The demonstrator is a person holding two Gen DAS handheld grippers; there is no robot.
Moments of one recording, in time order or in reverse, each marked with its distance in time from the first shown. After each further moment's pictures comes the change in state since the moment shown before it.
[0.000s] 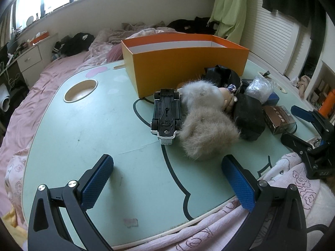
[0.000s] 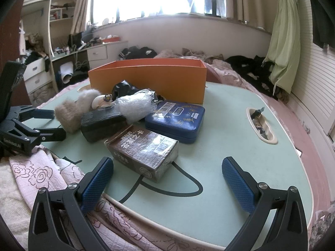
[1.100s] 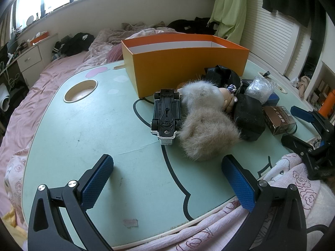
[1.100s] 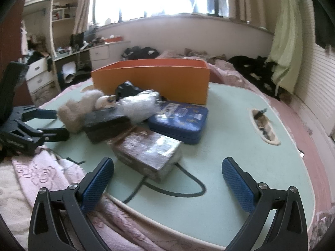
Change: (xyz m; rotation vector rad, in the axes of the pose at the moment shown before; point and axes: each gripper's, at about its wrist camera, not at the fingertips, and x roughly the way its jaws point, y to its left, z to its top) left arm 0.000 0.000 0.000 0.003 0.000 -0.005; right arm 0.005 0.000 -0.008 -0.055 -0.025 0.106
